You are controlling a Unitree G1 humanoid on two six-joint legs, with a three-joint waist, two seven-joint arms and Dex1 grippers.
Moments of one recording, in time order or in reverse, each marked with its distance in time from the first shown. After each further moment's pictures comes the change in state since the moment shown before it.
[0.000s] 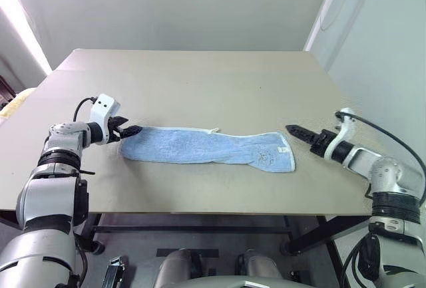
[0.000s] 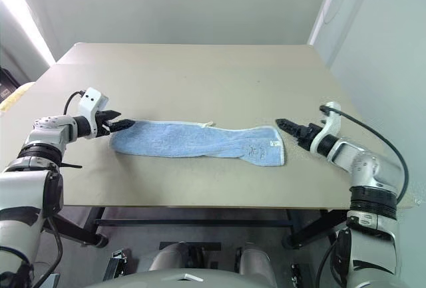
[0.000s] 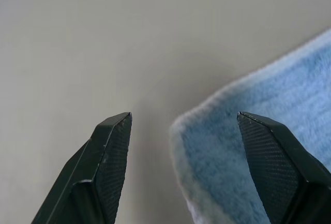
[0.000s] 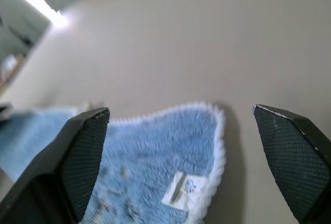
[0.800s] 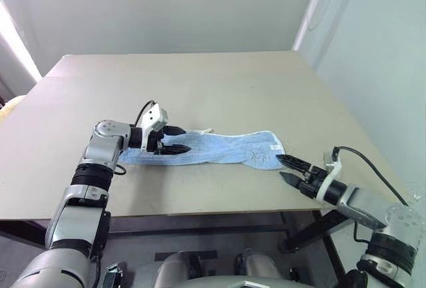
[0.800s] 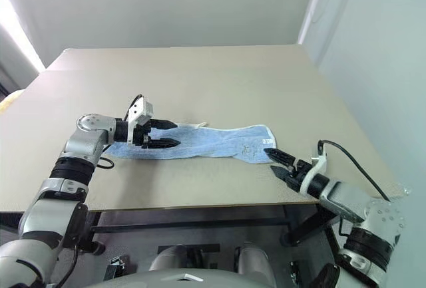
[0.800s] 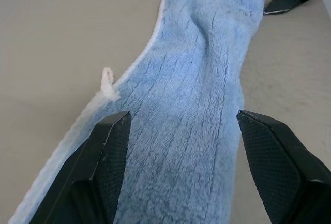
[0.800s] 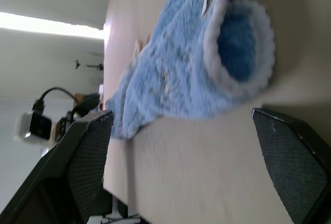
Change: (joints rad) left arm 0.235 -0.165 -0.136 -0.645 -0.095 0.111 -0.374; right arm 0.197 0.243 -0.245 -0.094 0.697 0.428 -0.702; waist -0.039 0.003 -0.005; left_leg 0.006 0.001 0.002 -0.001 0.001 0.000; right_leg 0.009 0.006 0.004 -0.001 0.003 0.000
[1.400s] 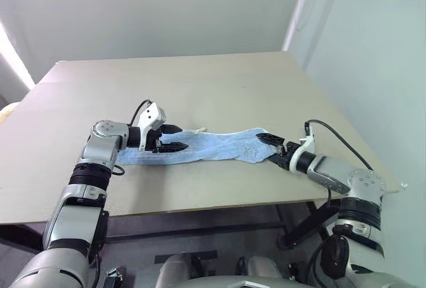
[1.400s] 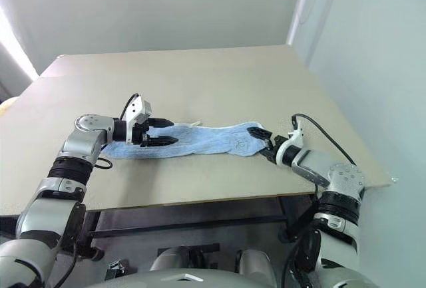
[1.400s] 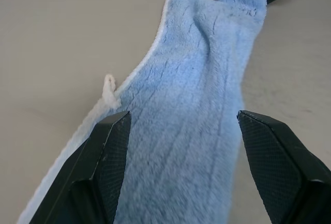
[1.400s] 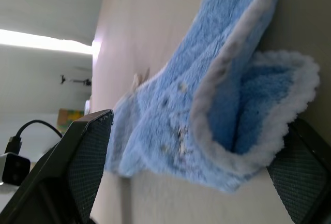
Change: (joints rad) left arm -0.004 0.016 0.001 0.034 0.000 -0.002 0.058; right arm -0.218 0.048 0.155 0.137 -0.185 -0.209 -0.001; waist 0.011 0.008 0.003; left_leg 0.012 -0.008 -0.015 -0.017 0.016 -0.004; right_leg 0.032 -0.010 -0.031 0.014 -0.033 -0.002
